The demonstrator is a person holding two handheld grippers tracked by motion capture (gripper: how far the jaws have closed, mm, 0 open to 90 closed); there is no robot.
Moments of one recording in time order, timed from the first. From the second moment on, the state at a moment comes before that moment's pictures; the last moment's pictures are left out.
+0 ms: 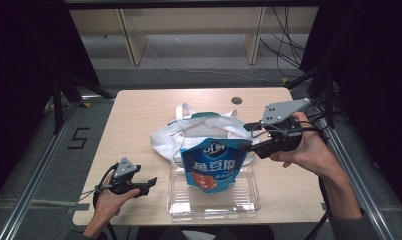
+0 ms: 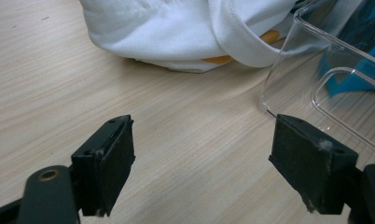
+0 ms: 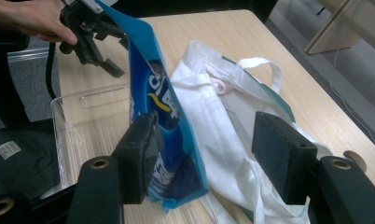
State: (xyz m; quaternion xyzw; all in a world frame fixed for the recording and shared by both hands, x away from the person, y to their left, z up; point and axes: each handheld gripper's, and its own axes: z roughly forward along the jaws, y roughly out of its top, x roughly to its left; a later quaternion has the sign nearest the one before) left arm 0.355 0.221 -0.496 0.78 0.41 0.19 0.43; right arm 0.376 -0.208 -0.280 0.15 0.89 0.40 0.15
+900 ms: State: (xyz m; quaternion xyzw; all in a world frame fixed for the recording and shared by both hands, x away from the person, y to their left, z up) left arm 0.355 0.222 -0.493 0.80 0.40 0.19 0.41; right arm 0.367 -0.257 -0.326 0.22 0.86 0.44 0.16
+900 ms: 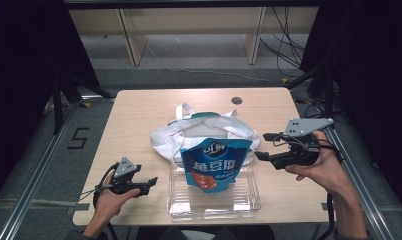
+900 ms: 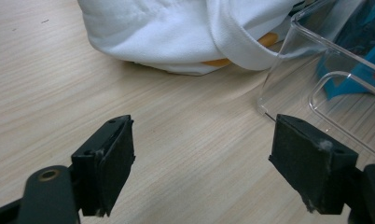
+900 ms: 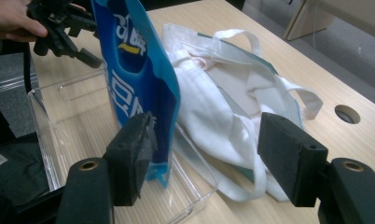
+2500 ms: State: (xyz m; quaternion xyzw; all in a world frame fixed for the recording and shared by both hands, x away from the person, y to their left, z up) left arm 0.347 0.227 -0.492 0.80 0.40 0.20 0.41; right arm 0.369 -0.304 -0.421 0.37 0.83 0.37 0.16
